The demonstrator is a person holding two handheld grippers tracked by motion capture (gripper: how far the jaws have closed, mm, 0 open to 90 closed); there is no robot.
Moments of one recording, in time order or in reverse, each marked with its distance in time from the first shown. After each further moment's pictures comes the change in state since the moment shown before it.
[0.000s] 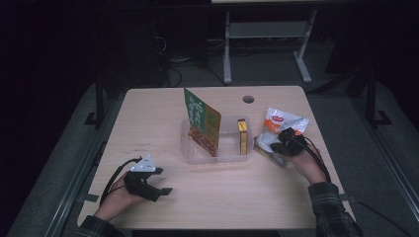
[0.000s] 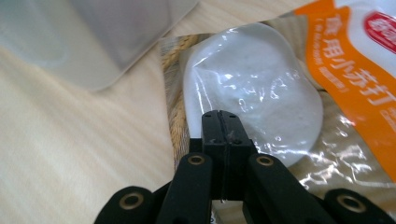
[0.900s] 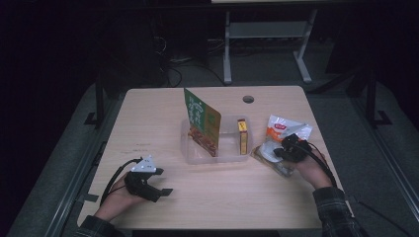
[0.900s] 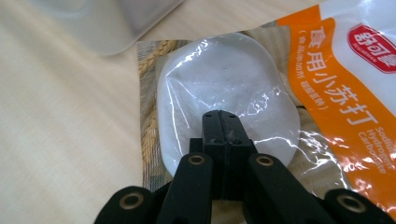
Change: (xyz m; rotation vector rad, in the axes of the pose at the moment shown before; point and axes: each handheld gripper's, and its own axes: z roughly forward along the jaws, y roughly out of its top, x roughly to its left) left arm -0.001 0.000 0.002 0.007 -0.007 0.002; right arm 0.008 -0.016 -0.009 0.018 -0.007 -0.044
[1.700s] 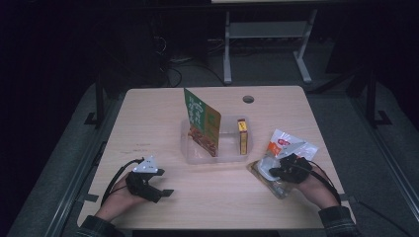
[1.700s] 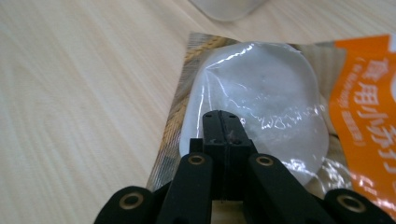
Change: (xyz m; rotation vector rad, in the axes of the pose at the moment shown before) left arm -0.001 0.001 0.003 0.009 -0.005 0.011; right arm 0.049 -0.023 -0.021 0.020 0.141 -0.091
